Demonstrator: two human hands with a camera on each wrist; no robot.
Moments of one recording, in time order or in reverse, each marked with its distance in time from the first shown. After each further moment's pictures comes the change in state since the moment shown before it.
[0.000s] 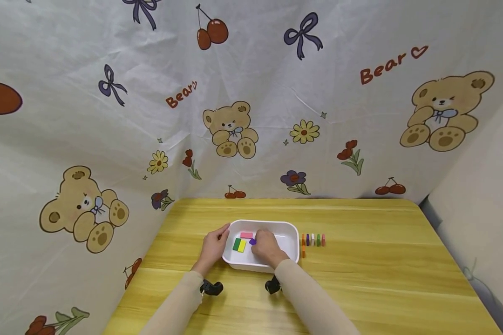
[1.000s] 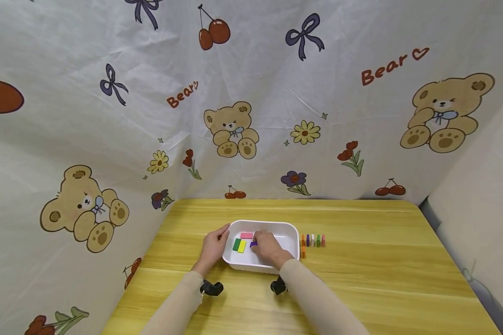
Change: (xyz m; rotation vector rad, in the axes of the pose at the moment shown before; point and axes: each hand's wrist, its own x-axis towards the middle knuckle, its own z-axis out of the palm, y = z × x) left_hand 0.001 -0.002 0.000 -0.007 0.001 0.002; right_hand -0.003 0.008 -0.002 -0.030 -0.115 -0.112
